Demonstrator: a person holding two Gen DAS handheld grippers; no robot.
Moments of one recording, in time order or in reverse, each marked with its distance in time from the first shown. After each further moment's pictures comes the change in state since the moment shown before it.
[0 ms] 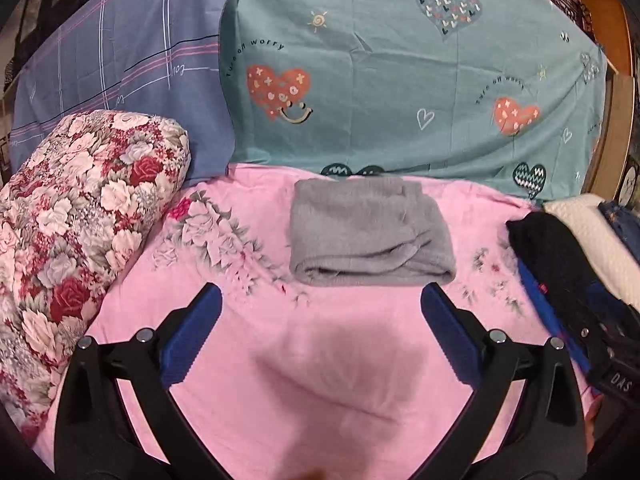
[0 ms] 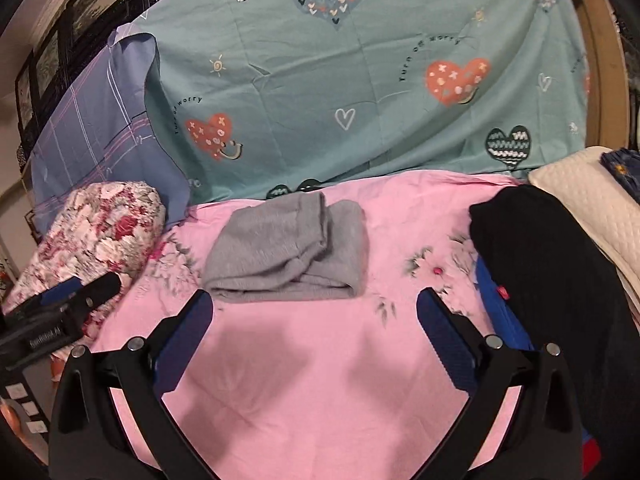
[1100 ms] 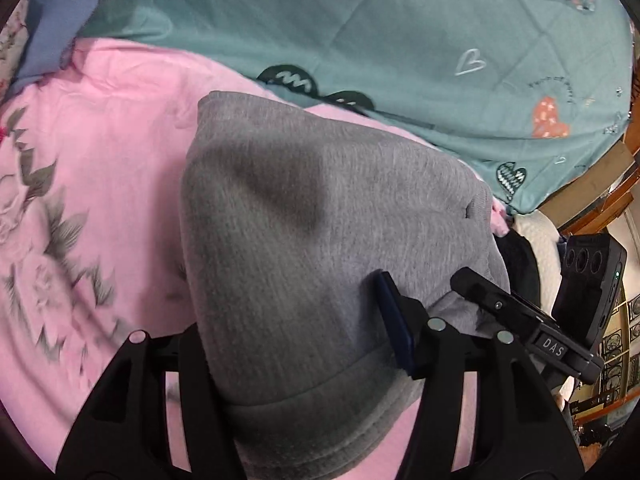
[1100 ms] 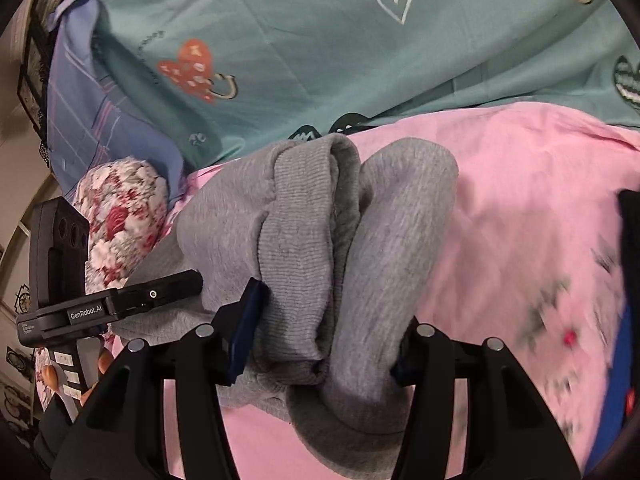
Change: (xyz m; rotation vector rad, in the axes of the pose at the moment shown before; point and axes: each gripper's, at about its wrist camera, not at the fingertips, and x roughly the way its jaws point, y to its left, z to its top) left arm 0.296 0.042 0.079 -0.219 0.465 -0.464; right arm 0.267 -0.016 0.076 0.084 0.375 0.316
